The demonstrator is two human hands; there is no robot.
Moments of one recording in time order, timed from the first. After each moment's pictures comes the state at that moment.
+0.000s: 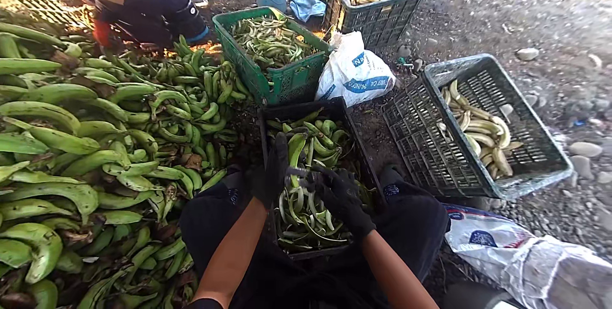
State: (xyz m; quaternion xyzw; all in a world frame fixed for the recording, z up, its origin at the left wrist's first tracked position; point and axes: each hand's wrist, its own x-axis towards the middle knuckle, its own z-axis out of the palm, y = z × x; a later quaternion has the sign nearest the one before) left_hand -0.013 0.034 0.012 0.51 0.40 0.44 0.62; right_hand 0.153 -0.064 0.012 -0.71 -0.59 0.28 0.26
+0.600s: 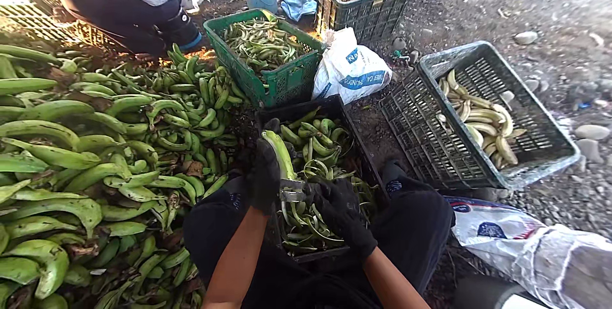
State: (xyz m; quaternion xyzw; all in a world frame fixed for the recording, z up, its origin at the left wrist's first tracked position) left_hand -0.015 0.035 0.015 0.50 0.35 0.53 0.59; right_hand 0.139 -0.089 0.007 -0.71 -0.58 0.28 0.28
